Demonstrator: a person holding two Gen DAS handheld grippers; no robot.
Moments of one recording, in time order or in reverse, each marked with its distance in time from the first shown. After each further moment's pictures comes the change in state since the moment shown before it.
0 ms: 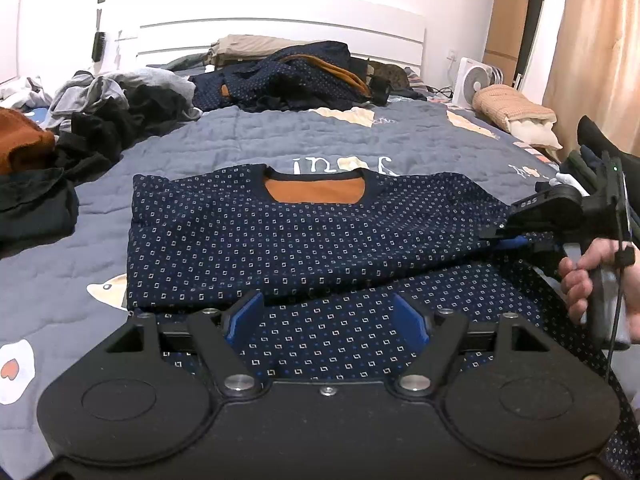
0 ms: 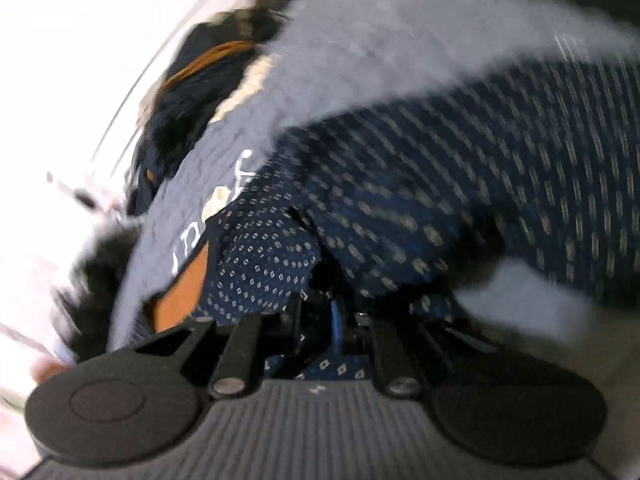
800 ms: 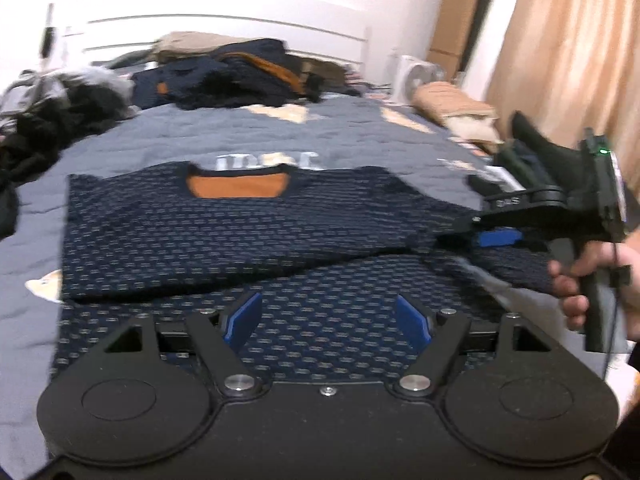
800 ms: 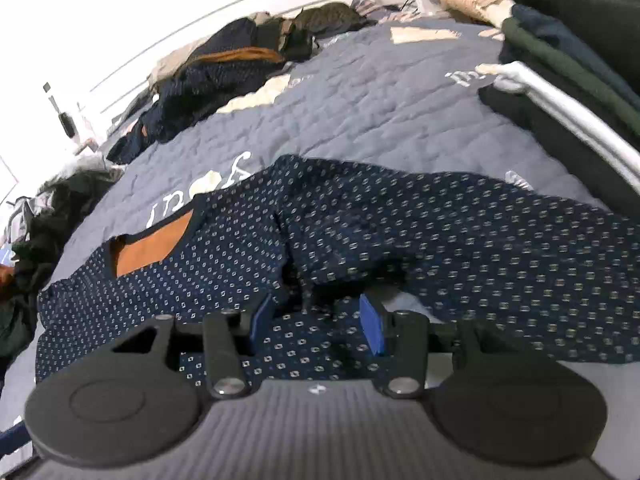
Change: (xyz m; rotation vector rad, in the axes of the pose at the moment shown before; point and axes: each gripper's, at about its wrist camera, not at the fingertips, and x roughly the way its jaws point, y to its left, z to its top) left arm -0.017 -0.034 -0.006 0.033 0.006 -0.208; right arm -0.084 0.015 -0.010 -0.288 -0.065 -0.176
